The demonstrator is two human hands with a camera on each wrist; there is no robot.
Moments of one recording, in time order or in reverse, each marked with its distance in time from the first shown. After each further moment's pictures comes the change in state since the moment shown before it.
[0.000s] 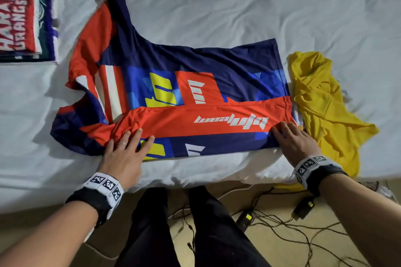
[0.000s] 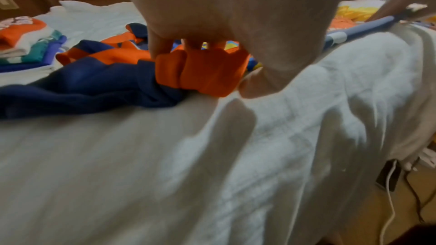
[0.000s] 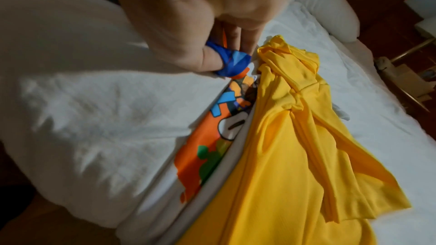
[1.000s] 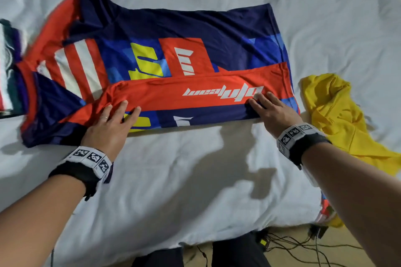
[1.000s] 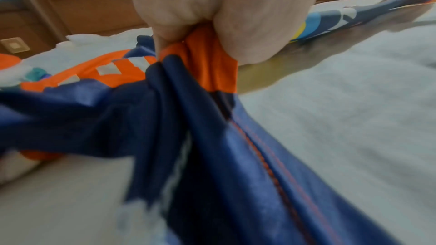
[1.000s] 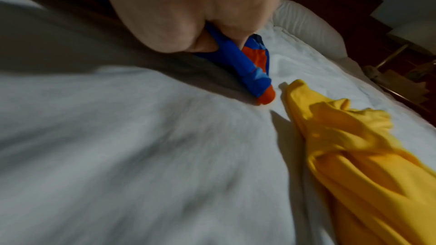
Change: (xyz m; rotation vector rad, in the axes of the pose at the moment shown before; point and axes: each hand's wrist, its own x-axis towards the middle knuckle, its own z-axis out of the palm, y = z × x) left_hand 0.183 -0.097 -0.074 -0.040 0.212 0.030; right_hand 0.200 0.005 -0.063 0.171 0.113 -0.110
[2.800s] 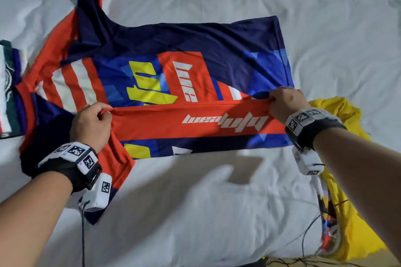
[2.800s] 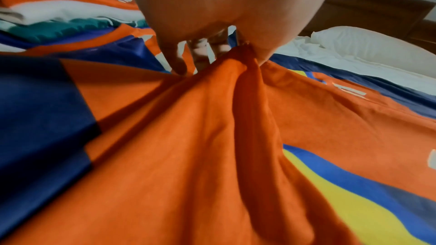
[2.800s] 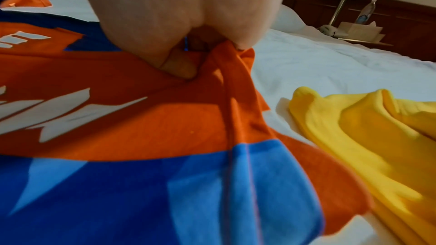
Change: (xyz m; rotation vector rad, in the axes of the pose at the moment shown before) left_hand 0.069 -0.020 -0.043 -0.621 0.238 -0.605; right_hand 0.079 0.056 -0.065 0.245 -0.032 0.415
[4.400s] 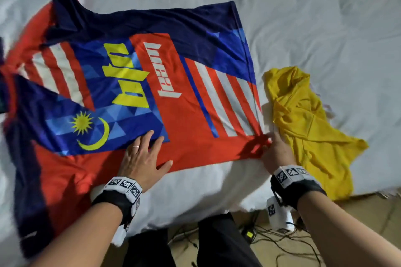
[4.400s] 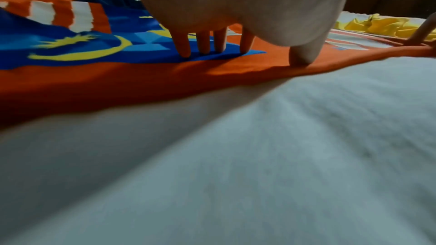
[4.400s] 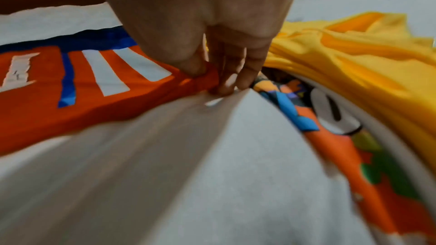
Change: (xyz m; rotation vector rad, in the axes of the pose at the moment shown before) left_hand -0.212 0.042 0.087 0.412 -0.342 0.492; right_hand -0.224 0.058 0.087 0.469 -0.055 0.446
